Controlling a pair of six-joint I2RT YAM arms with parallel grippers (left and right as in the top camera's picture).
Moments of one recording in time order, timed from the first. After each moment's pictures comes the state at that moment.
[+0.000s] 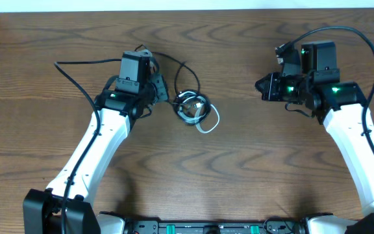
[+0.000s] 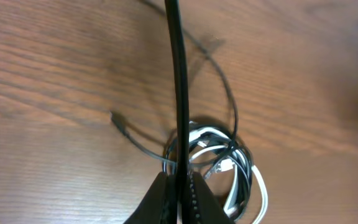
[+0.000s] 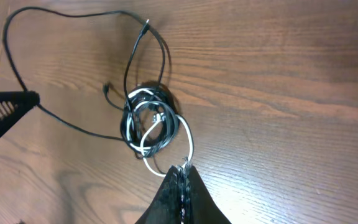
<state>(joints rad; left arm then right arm) -0.24 1.50 1.11 -0.52 0.09 -0.43 0.15 1.47 1.23 -0.69 -0.47 0.27</state>
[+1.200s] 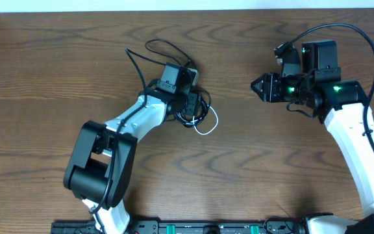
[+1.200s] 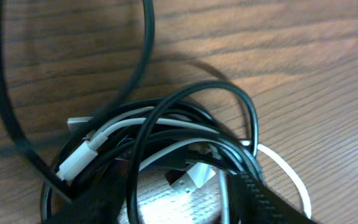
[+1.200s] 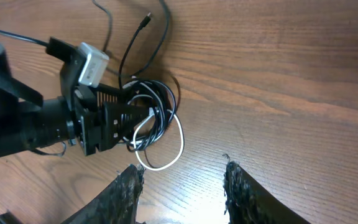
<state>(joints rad) -0.39 1.89 1.11 -0.27 0.23 -0.14 0.15 1.47 1.24 -0.72 -0.45 0.22</state>
